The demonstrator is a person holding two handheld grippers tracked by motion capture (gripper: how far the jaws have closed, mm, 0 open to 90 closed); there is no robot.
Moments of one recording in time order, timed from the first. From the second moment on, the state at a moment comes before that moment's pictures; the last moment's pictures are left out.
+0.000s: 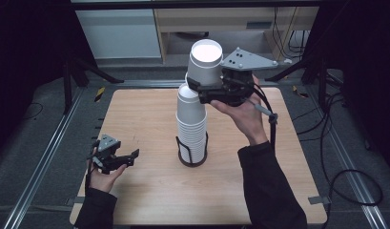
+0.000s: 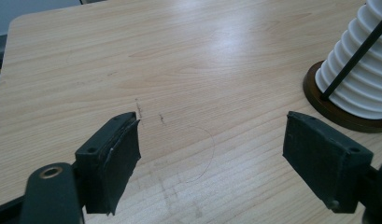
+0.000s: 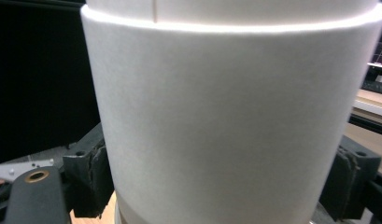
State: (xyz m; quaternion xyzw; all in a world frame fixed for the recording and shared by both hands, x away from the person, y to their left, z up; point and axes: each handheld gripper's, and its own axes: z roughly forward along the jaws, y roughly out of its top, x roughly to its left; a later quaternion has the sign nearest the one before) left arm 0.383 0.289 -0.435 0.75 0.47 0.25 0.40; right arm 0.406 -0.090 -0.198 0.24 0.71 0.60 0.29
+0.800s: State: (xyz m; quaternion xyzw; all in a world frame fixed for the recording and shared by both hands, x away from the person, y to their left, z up) left arm 0.378 0.281 -0.430 0.76 0.45 0.25 0.39; right arm 0.381 -0.157 -0.249 0.26 0.74 0.54 0.29
